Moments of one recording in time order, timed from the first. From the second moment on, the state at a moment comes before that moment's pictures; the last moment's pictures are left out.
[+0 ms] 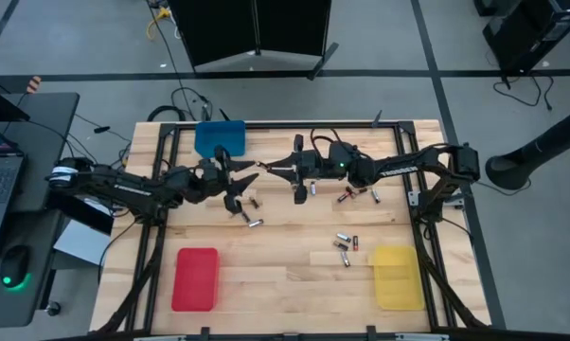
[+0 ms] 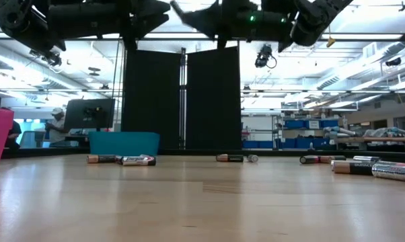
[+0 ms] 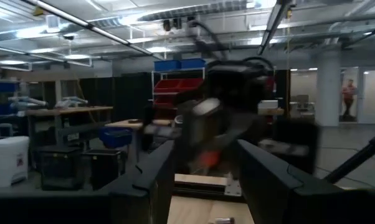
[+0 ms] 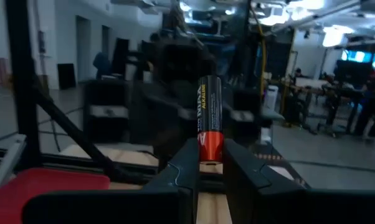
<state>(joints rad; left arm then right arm) 0.02 1.16 0.39 1.11 -0.23 0.07 -0.17 1.65 0.95 0.84 -0.21 -0.09</state>
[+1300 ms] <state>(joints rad) 0.07 1.26 0.52 1.13 -0.03 0.10 -0.13 1.65 0.95 0.83 -0.18 -0.13</state>
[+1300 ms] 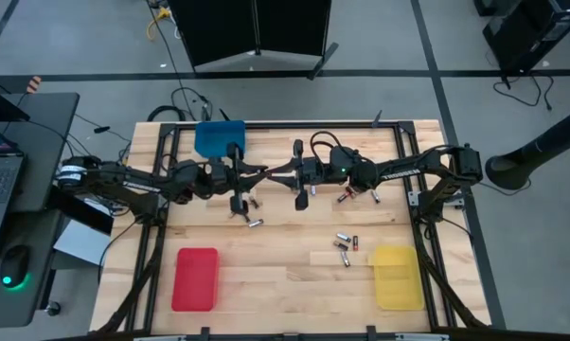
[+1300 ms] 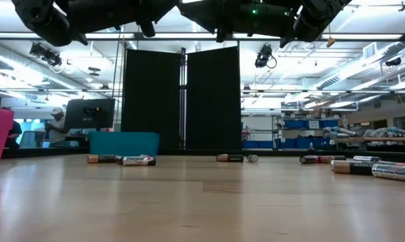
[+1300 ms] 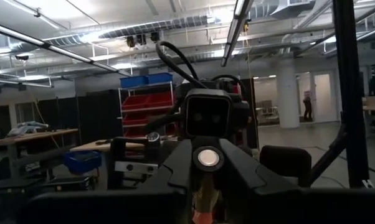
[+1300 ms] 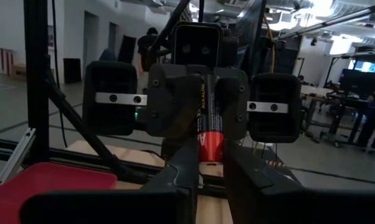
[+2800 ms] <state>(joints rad) 0.88 1.61 1.26 -0.77 -0.01 0.48 -0.29 1.41 0.73 0.02 0.22 -0.24</state>
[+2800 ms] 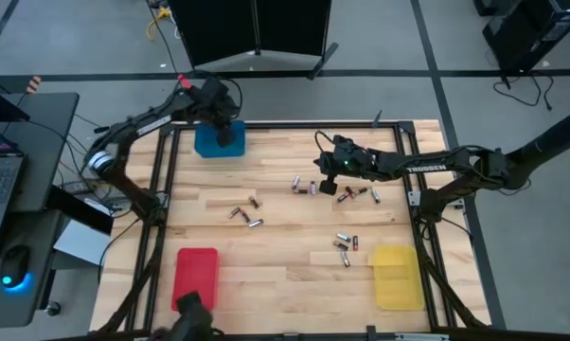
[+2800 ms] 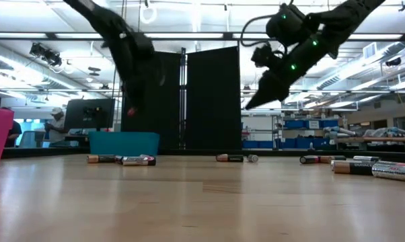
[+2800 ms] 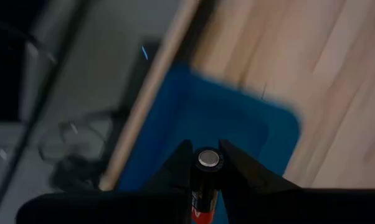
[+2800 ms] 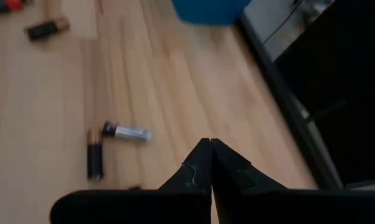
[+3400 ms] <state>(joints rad) 0.92 1.96 1.48 -0.96 -0.06 0.54 -0.28 1.41 0.70 0.03 0.22 -0.19</state>
